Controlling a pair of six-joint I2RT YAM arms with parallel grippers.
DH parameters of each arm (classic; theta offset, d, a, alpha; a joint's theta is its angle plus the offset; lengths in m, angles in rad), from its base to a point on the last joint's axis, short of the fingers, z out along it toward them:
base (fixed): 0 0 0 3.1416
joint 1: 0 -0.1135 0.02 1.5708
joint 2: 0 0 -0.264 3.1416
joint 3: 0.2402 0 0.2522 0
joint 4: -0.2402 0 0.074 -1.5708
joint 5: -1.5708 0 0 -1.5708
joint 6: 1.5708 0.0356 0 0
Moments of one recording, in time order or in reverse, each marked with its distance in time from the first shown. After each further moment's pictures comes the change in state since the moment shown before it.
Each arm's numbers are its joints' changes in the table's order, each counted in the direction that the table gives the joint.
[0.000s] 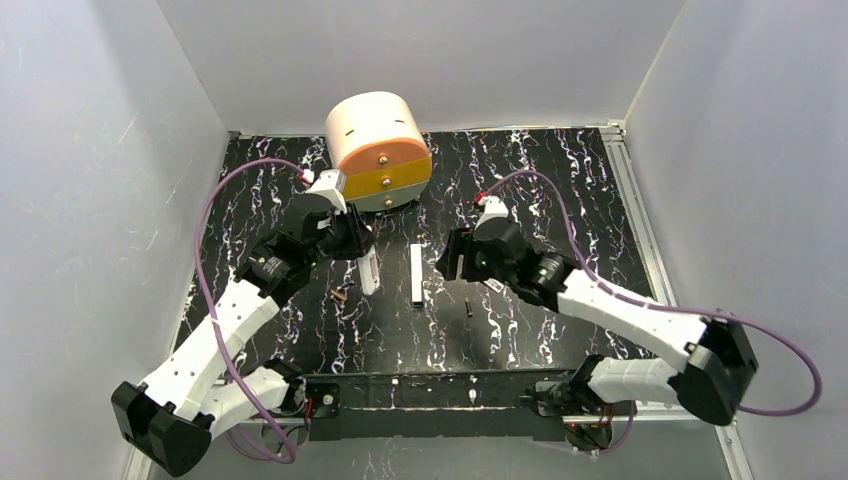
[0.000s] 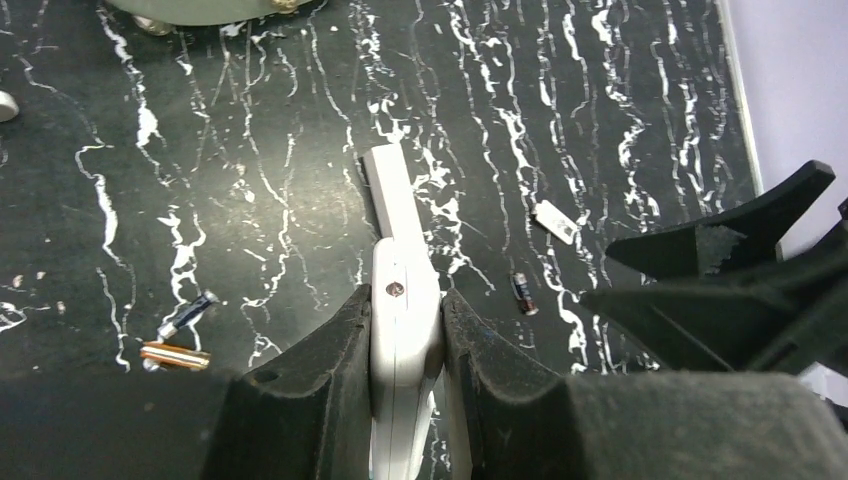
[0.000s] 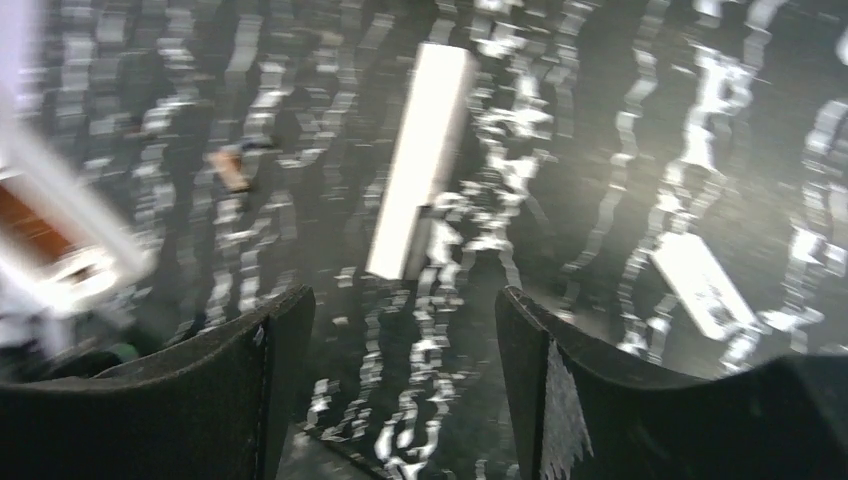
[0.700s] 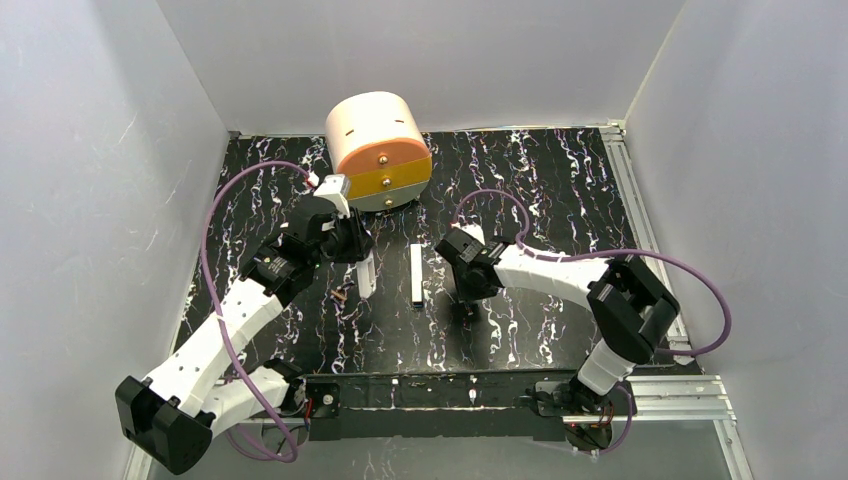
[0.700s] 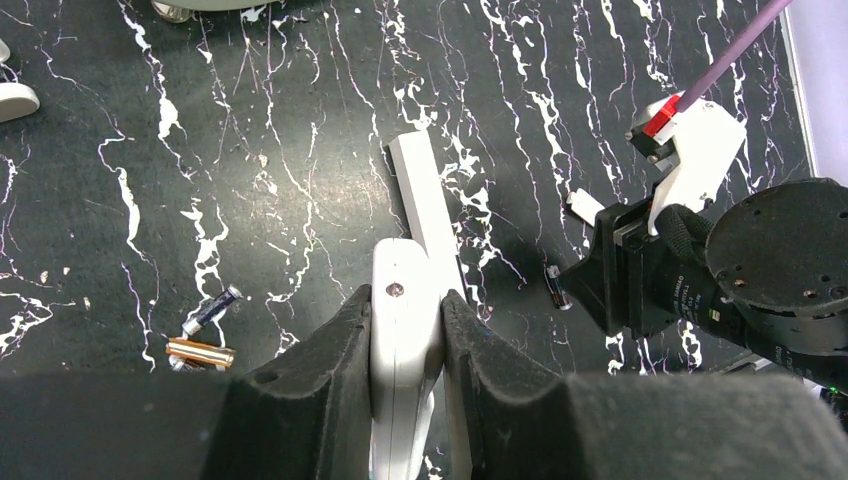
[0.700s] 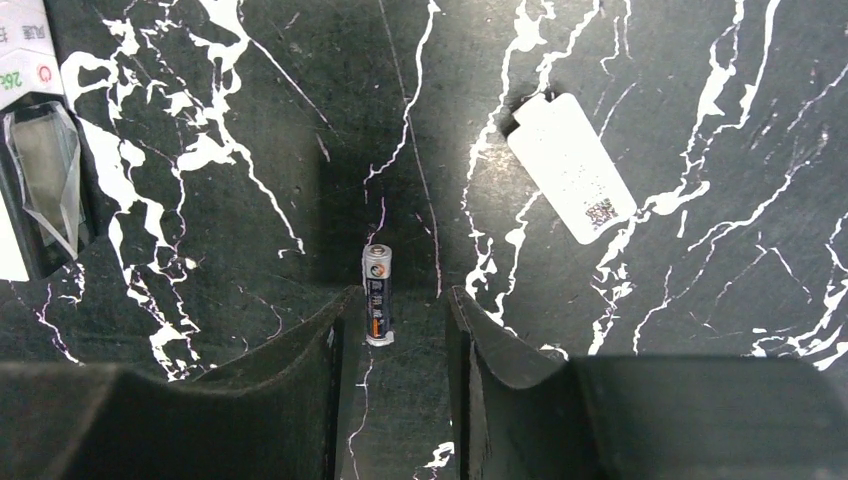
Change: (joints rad) left arm 0.000 0.012 -0.042 0.010 0.032 0.055; right arm 0.004 0.485 0.195 -0.455 -0.171 -0.048
